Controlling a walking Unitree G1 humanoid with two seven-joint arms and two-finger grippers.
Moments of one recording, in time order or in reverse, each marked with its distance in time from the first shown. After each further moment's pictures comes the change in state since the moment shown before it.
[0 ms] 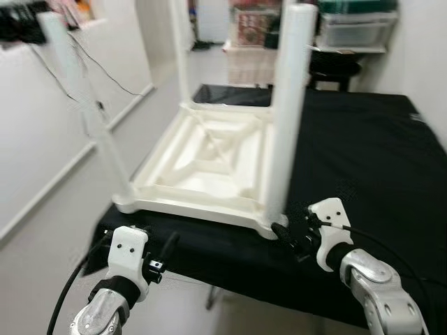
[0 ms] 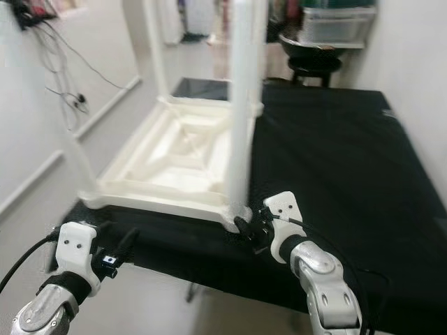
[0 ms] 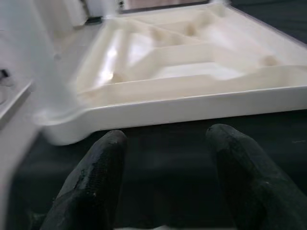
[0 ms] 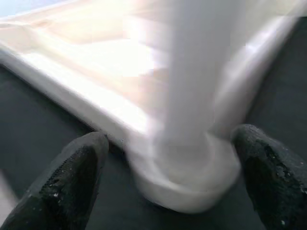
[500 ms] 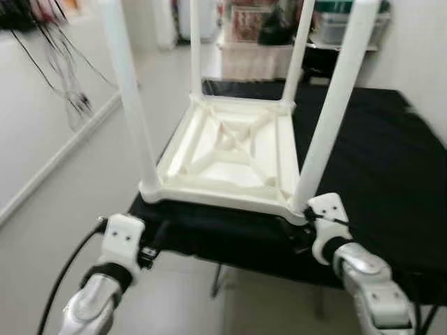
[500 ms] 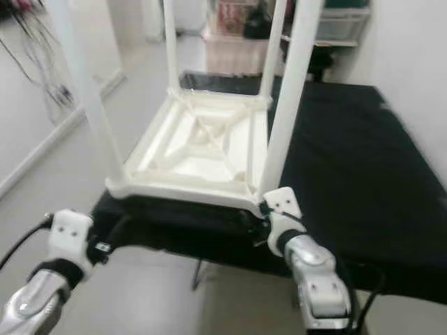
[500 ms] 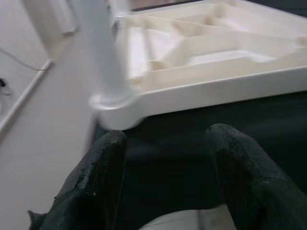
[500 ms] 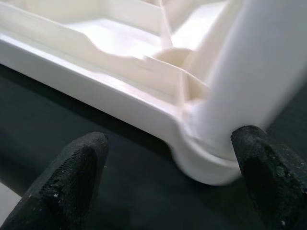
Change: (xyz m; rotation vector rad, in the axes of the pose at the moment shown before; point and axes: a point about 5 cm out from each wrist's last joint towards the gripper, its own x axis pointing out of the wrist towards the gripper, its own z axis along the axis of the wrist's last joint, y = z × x) left arm 0.006 0.005 0.001 0.069 -0.013 0.038; right arm 0.006 -0.012 -0.002 -0.019 0.065 -0.133
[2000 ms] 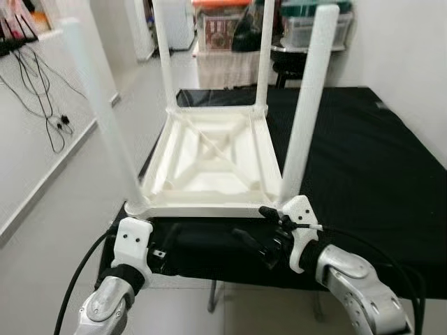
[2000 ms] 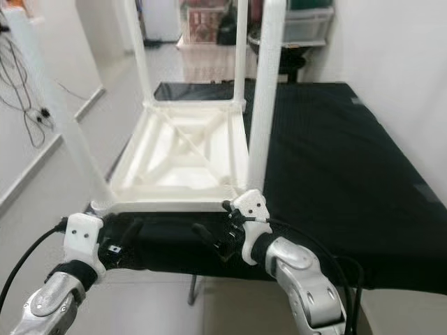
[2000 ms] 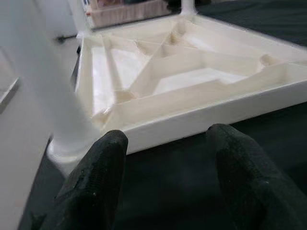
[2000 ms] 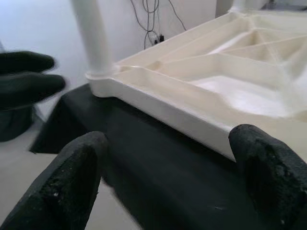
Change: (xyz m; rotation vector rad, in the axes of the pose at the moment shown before) left arm 0.008 0.001 -0.003 -0.020 -0.013 -0.011; right arm -0.008 0.066 0.024 0.048 -0.177 0.527
